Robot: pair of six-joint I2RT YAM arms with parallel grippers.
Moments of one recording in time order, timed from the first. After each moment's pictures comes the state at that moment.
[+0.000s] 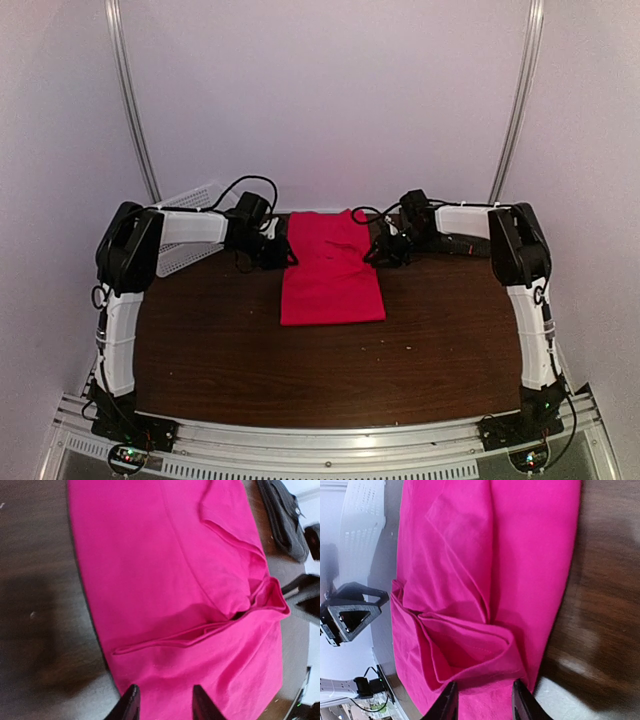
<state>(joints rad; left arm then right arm) -0.48 2.23 1.63 -0.32 0.40 -0.48 0.33 2.36 1.84 -0.52 -0.69 0.44</state>
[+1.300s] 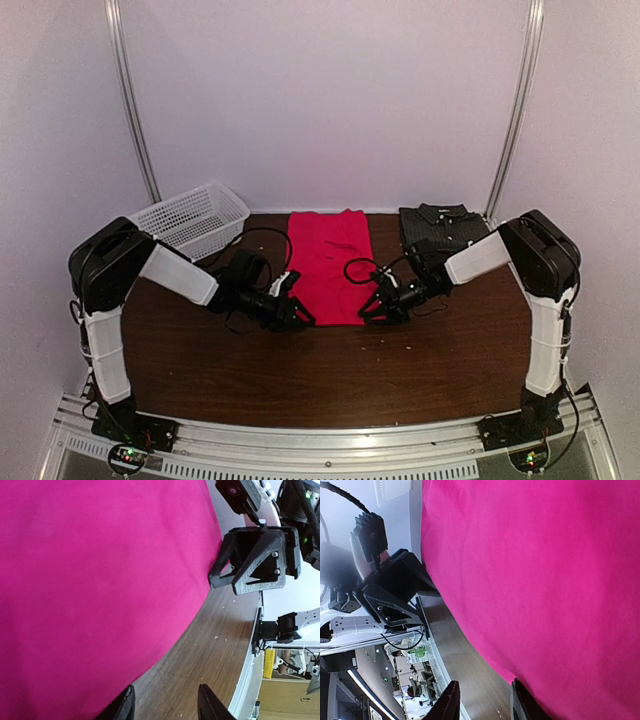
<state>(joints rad) -0.66 1.99 0.95 0.26 0.72 -0.63 0.45 2.07 1.09 -0.04 -1.02 0.61</state>
